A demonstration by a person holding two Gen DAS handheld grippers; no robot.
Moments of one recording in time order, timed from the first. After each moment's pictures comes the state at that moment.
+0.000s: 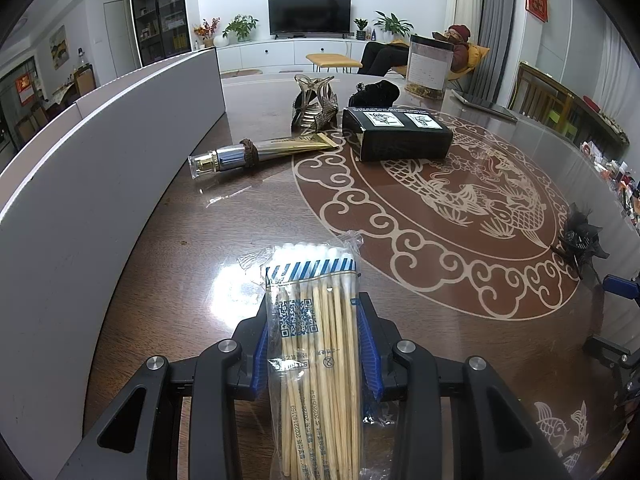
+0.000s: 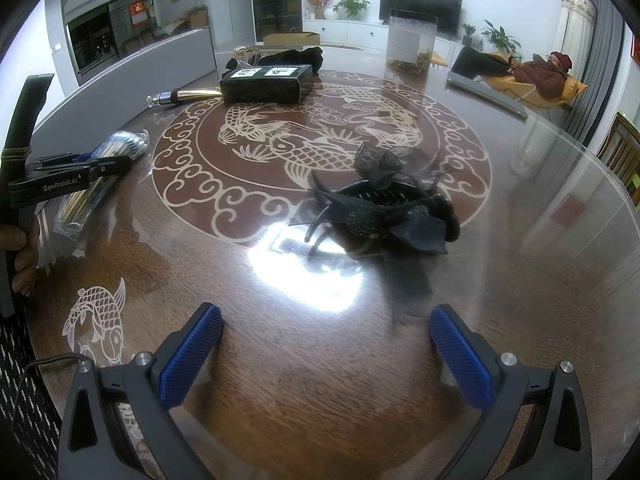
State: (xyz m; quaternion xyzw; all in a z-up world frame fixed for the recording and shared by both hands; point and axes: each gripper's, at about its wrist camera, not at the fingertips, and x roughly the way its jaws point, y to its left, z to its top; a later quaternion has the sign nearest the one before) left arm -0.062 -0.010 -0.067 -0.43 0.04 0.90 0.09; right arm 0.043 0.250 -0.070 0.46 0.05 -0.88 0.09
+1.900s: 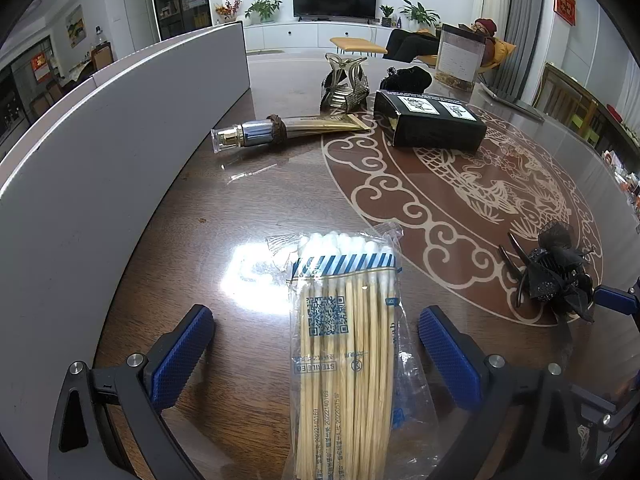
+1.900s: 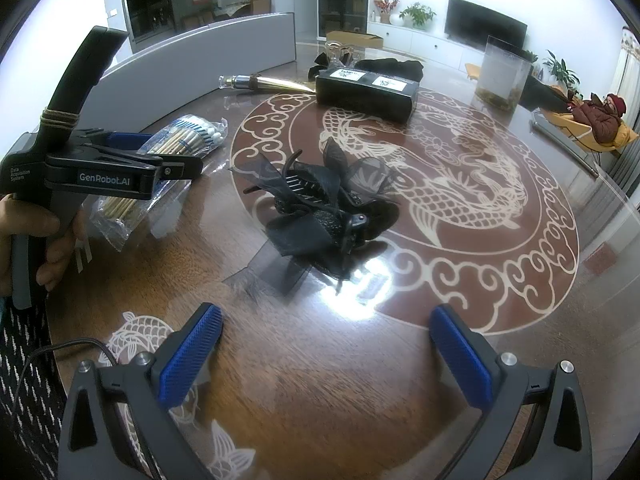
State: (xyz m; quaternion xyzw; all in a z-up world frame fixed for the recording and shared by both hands) left arm -0.072 -0.016 -0.076 -0.46 0.03 0.89 0.05; right arm 0.010 0.175 -0.080 0.45 0.10 -0.87 0.18
